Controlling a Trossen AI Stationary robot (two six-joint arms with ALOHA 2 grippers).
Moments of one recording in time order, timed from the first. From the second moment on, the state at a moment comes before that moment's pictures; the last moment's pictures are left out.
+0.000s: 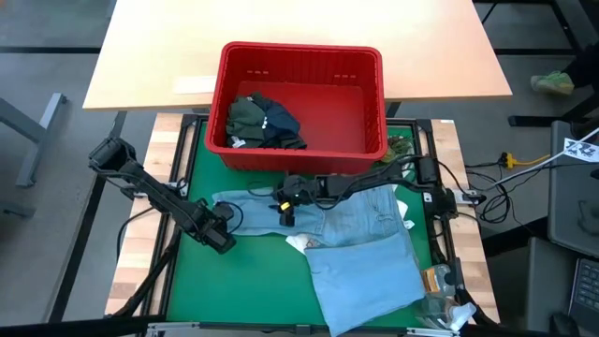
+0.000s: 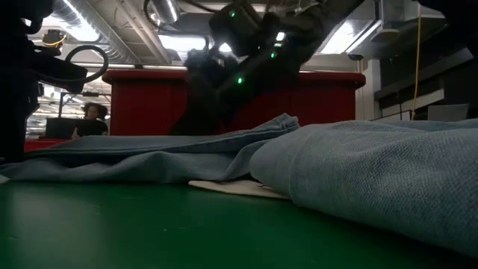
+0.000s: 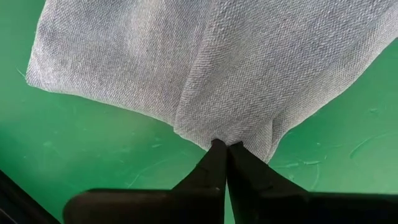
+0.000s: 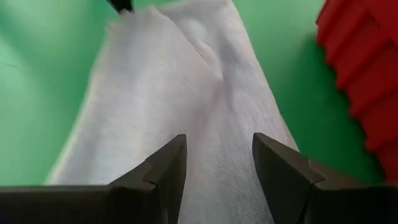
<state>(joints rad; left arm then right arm) -0.55 1.37 0.68 -0.90 -0.24 -1.28 0.02 2.12 1.38 0.11 0.05 -0.01</state>
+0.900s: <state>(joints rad) -0.55 1.37 0.80 -0.89 0.01 -1.36 -0.03 2.22 1.39 0.07 0.14 0.16</state>
